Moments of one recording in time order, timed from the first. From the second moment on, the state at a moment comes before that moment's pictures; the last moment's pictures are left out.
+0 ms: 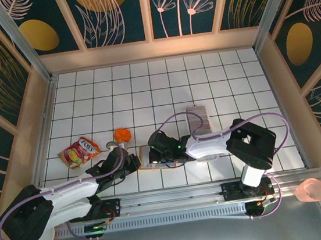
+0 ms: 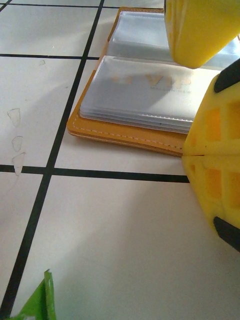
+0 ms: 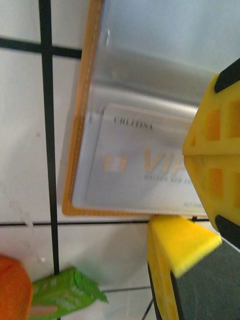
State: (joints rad) left arm -0.80 1.07 0.18 0.08 0.02 -1.03; right arm 1.14 1.71 0.84 -0.04 -0.03 1.10
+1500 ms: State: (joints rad) left arm -0.80 1.05 0.16 0.09 0.03 -1.04; right arm 1.18 1.64 0.78 -0.09 0.07 1.23
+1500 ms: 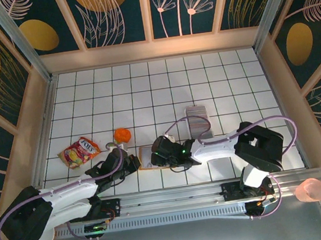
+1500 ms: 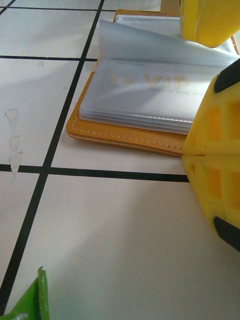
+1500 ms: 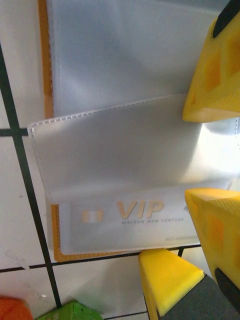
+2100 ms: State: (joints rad) left arm -0.80 1.05 0.16 0.10 0.03 -1.04; right arm 1.19 1.67 0.78 0.08 0.04 1.26
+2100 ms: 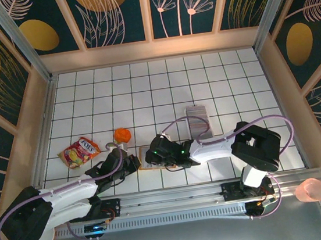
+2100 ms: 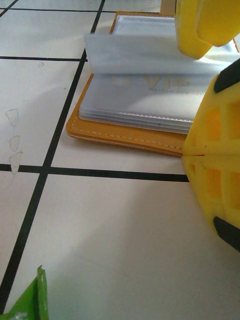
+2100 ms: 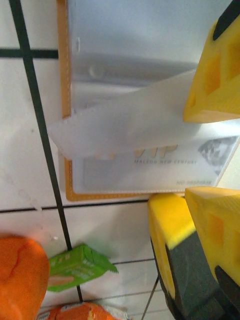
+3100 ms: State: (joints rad) left arm -0.80 1.03 0.13 0.14 0.03 -1.06; right arm 1.20 1.39 0.94 -0.14 0.27 0.84
